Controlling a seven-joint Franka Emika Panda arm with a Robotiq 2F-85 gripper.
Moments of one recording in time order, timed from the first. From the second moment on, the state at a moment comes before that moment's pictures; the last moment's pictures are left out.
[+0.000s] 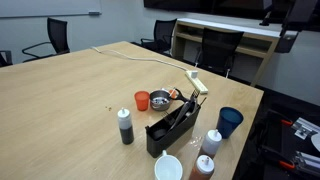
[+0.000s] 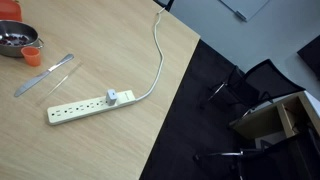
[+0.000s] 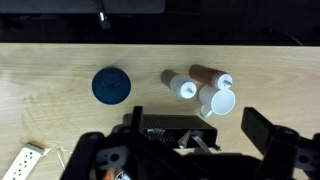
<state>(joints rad) 0.22 -0.61 0.17 -2.49 0.37 1.91 0.25</state>
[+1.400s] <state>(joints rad) 0.27 -0.25 0.27 -2.44 0.31 2.00 0.12</state>
